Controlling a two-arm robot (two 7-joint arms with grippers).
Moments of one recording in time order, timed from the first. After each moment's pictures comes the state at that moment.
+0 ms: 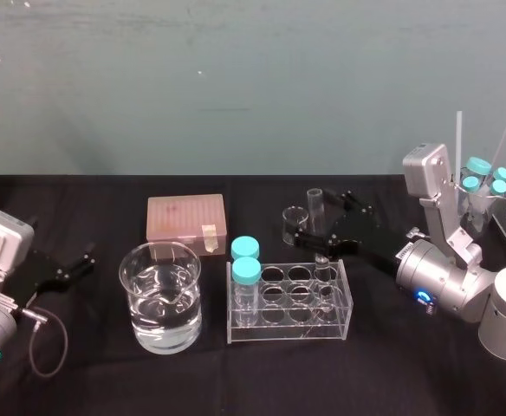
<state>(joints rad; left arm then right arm) -0.20 0.60 0.45 -1.41 -0.25 -0.12 0.03 0.37 0.41 -0.38 -1.33 0.38 0.00 0.49</state>
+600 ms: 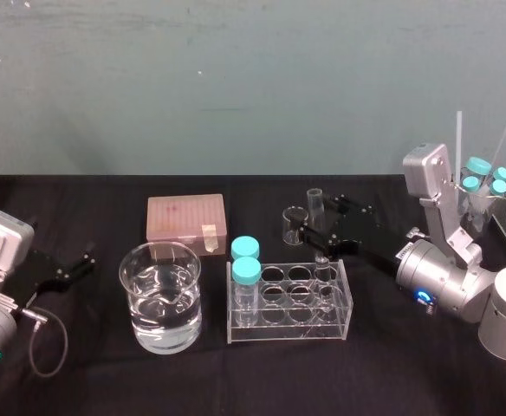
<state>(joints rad) -0.20 0.60 0.45 -1.41 -0.25 -0.12 0.03 0.37 0.41 -0.38 -1.33 0.38 0.00 0.49</state>
